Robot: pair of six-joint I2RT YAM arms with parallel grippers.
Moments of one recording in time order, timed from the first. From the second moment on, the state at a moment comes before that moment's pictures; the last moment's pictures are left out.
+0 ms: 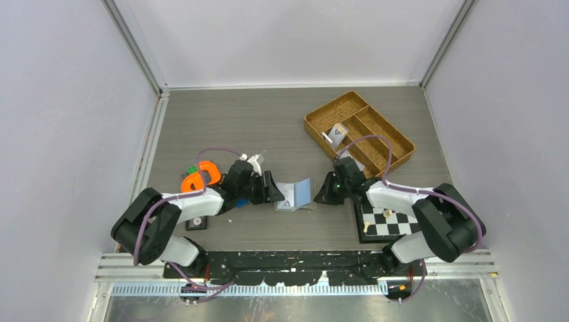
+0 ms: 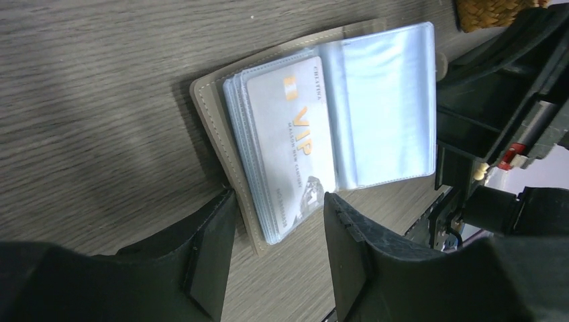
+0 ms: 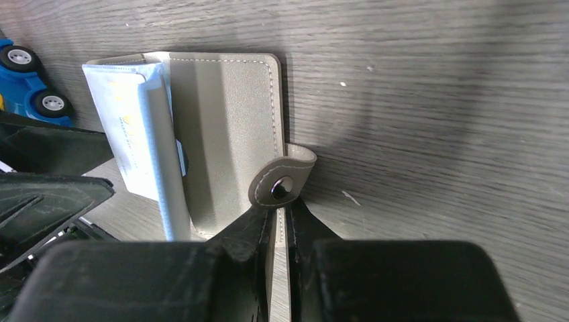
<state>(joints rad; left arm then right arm) -0.62 1.43 0.50 0.23 0.32 -0.76 0.57 1.42 0.53 -0.03 -0.21 0.82</state>
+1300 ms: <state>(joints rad) -0.67 1.52 0.52 0.43 0.47 -0.77 0.65 1.40 0.54 -0.02 -0.15 0.87</state>
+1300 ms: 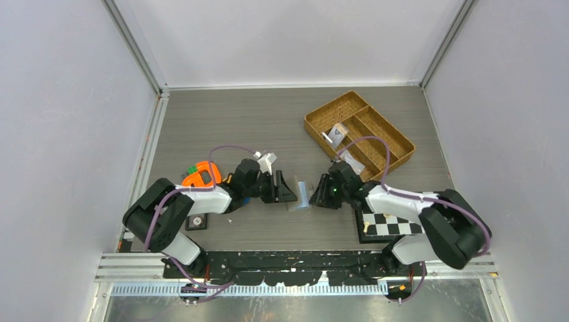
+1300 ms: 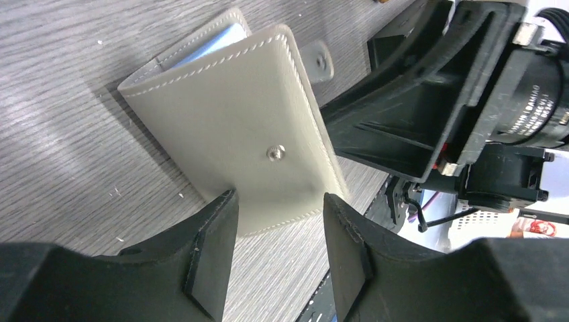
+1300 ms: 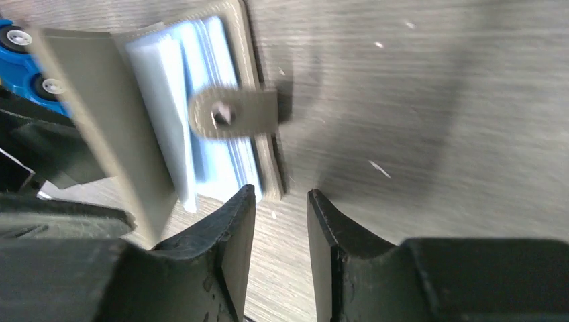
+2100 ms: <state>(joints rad) -0.67 1.55 0.58 0.43 0.47 -0.75 0.69 1.19 0.52 -0.07 -0.17 0.83</state>
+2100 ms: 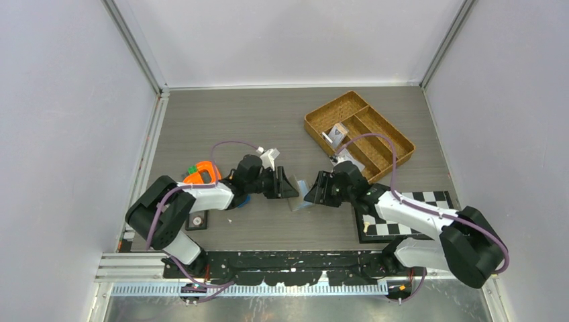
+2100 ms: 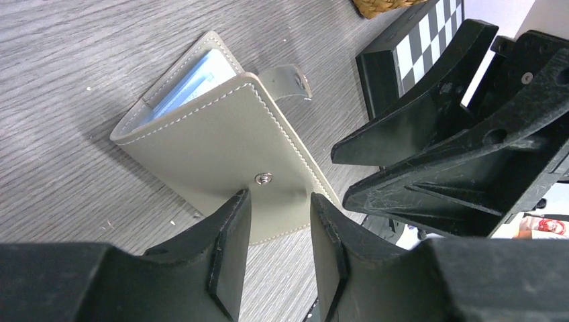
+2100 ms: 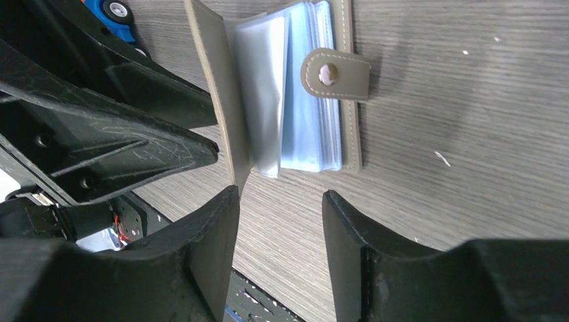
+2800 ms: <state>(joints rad) -0.67 1.60 0.58 0.43 0.46 -0.74 0.70 1.28 0.53 0.05 -0.21 0.85</state>
